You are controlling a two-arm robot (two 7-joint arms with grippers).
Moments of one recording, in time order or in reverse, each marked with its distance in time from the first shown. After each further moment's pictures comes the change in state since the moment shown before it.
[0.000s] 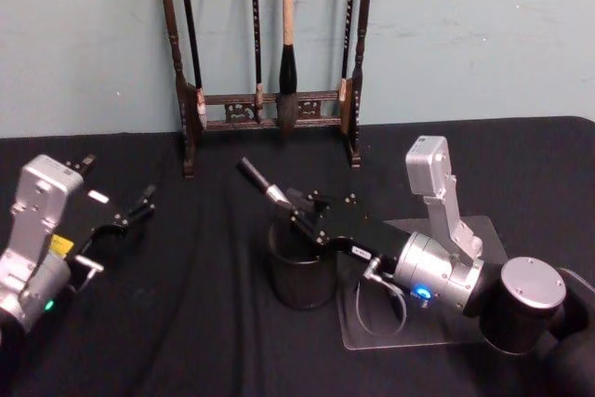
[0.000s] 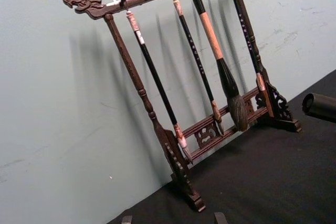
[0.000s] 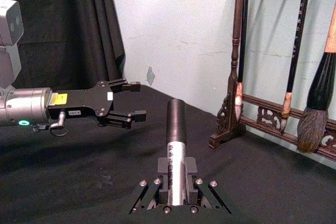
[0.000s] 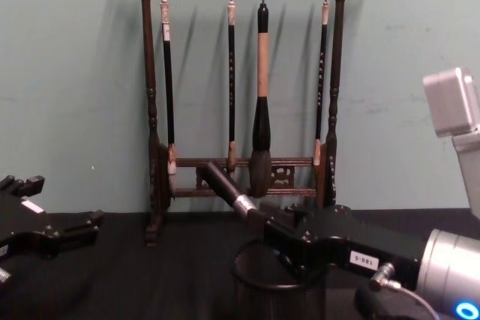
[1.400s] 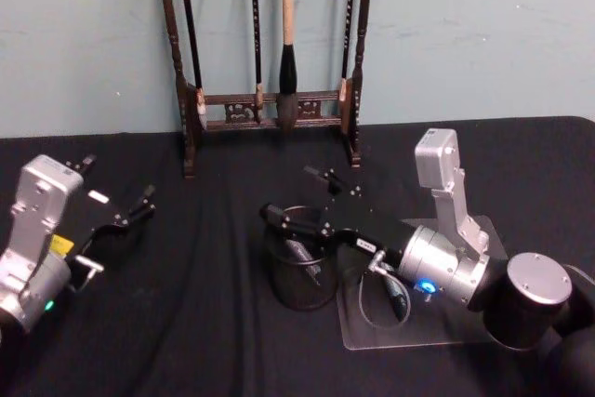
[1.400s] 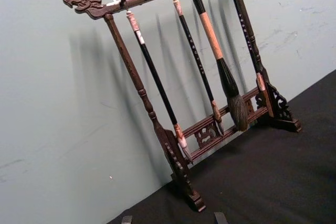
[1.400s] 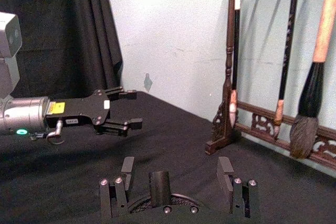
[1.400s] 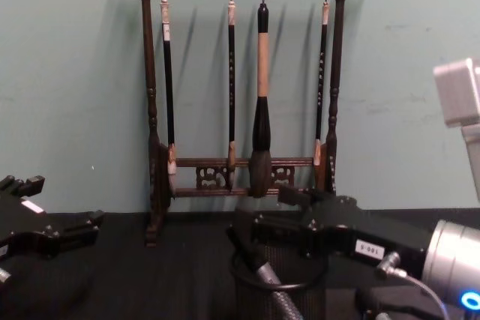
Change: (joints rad) left arm 0.000 0.000 0.000 0.000 0.000 0.000 0.000; right arm -0.001 0.002 0.017 -0.009 0.015 0.000 0.005
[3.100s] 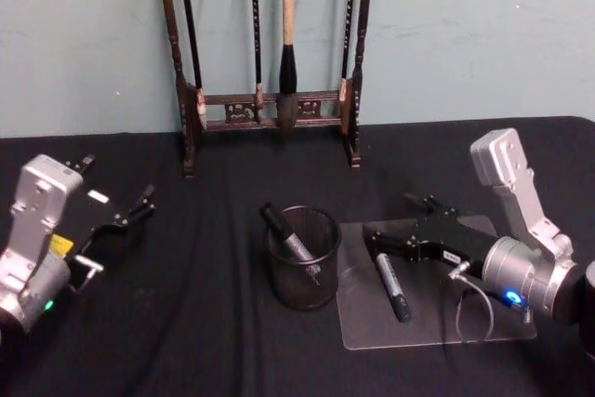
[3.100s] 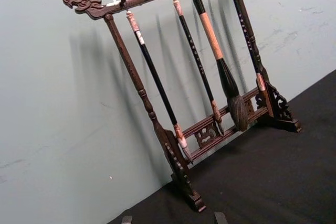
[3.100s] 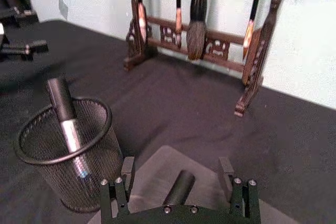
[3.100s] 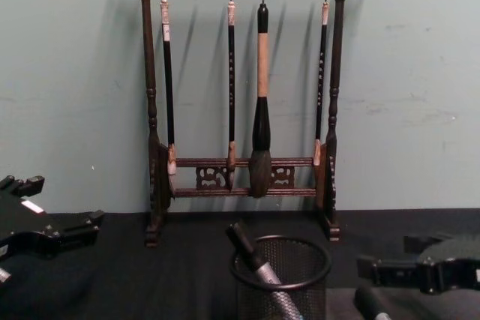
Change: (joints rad) left arm 0.000 0.000 0.000 0.000 0.000 0.000 0.000; right arm -0.151 0.182 0.119 -0.269 -0.077 0.382 -0.250
